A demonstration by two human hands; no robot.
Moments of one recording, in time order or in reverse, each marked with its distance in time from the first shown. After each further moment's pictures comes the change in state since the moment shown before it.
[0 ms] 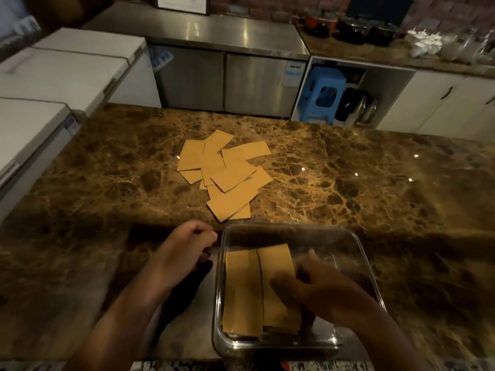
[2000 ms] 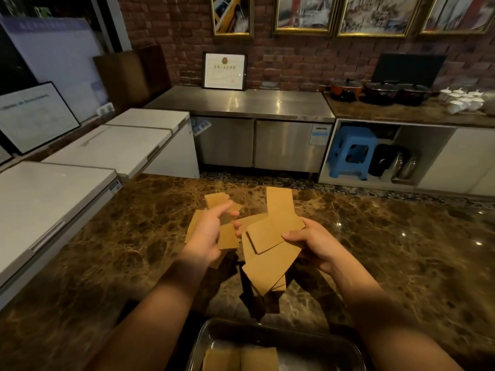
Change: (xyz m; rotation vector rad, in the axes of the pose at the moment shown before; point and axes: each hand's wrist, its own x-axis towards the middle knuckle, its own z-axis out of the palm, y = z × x) left_hand 0.154 0.127 0.032 -0.790 0.132 0.083; right_hand 0.190 -0.073 -0.147 0.711 -0.120 -0.328
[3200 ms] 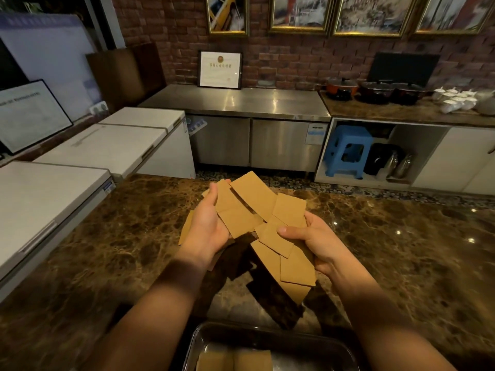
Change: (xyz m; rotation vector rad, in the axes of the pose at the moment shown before) left_hand 0.021 0.006 0.019 -0.291 -0.103 0.045; right_hand -0.030 -0.021 0.008 0.109 0.016 -0.065
